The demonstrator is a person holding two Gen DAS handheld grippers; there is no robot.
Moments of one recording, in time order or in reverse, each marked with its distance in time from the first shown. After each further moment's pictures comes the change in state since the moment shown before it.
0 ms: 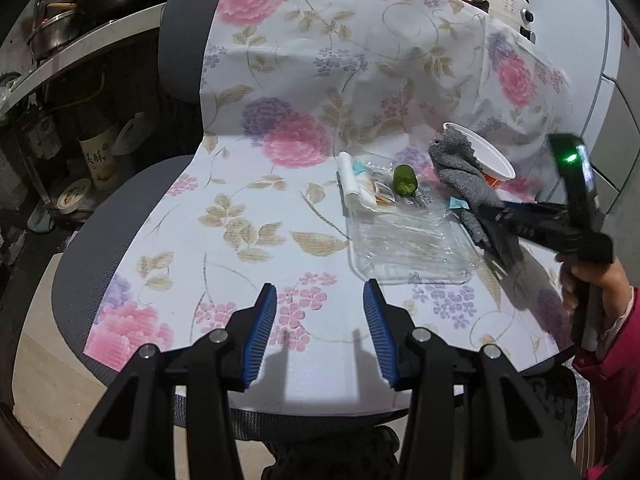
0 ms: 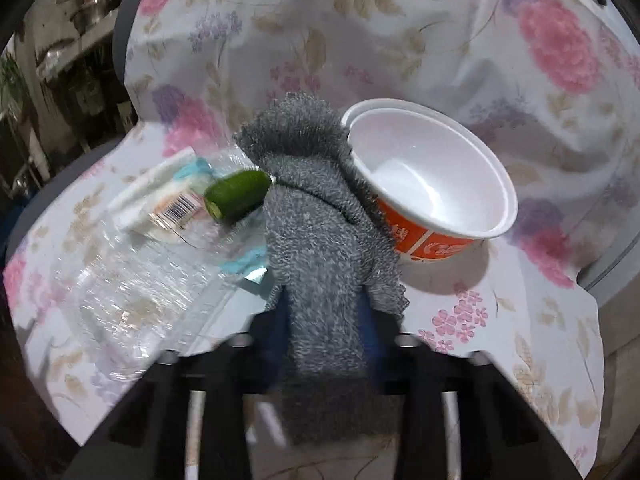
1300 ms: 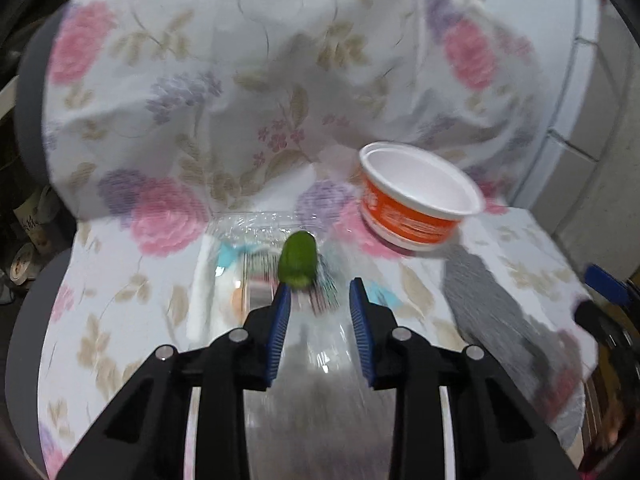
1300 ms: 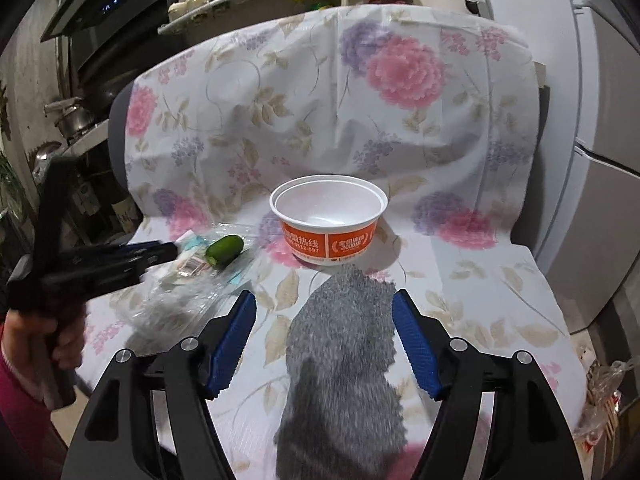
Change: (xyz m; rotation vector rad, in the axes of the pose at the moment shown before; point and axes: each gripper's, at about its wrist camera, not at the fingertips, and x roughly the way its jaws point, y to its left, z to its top) left arm 0.110 -0.108 0.105 0.163 0.055 -0.127; right arm -0.098 -0.050 -0.046 0.217 -0.206 -0.030
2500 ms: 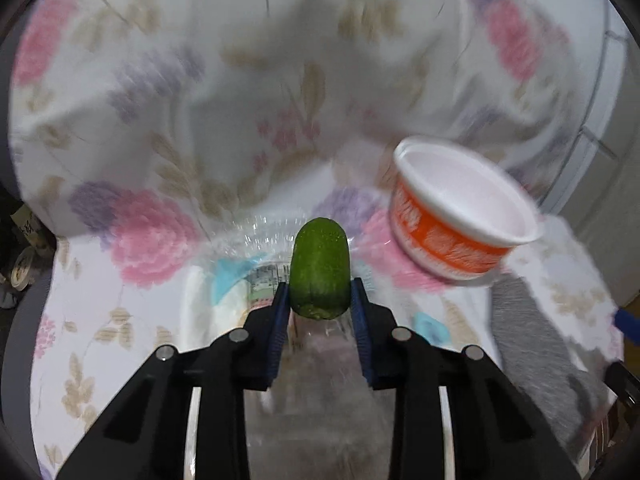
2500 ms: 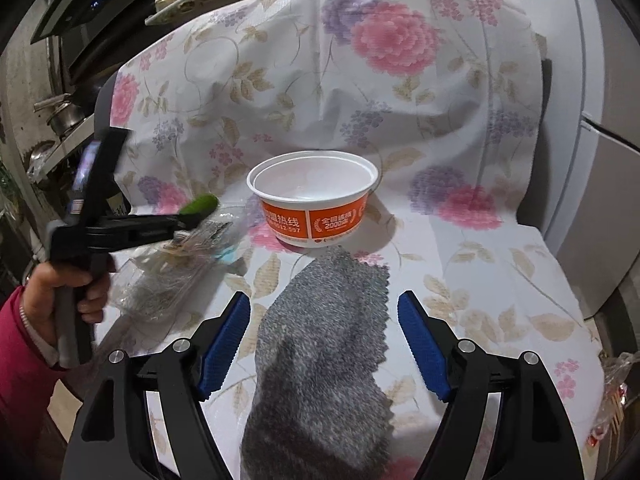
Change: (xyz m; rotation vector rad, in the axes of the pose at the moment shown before) left arm 0.022 0.010 0.017 0.004 -0.015 0.025; right arm 0.017 -0.020 -0.012 0.025 0.045 0.003
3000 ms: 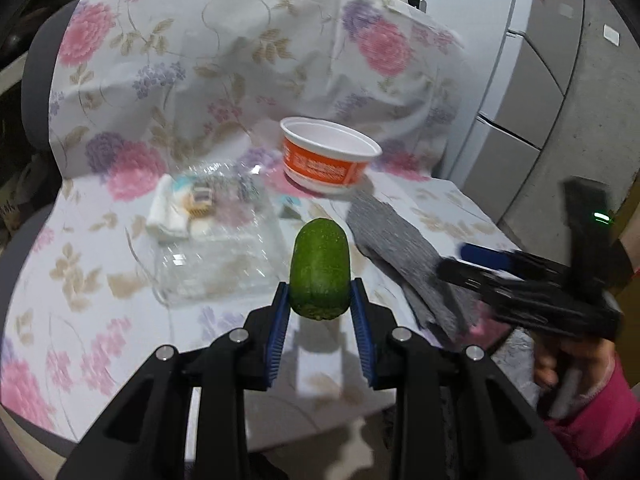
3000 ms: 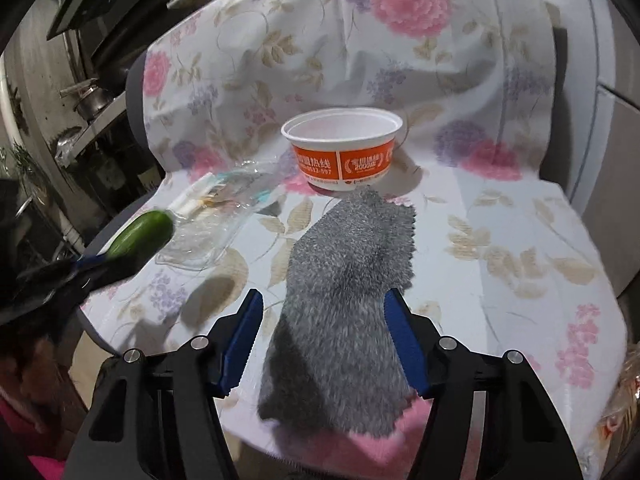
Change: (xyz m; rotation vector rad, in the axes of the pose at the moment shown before) left arm -0.109 -0.055 -0.108 -0.003 -0.037 -0.189; right arm -0.003 -0.002 -0.034 -0.002 0.117 0.121
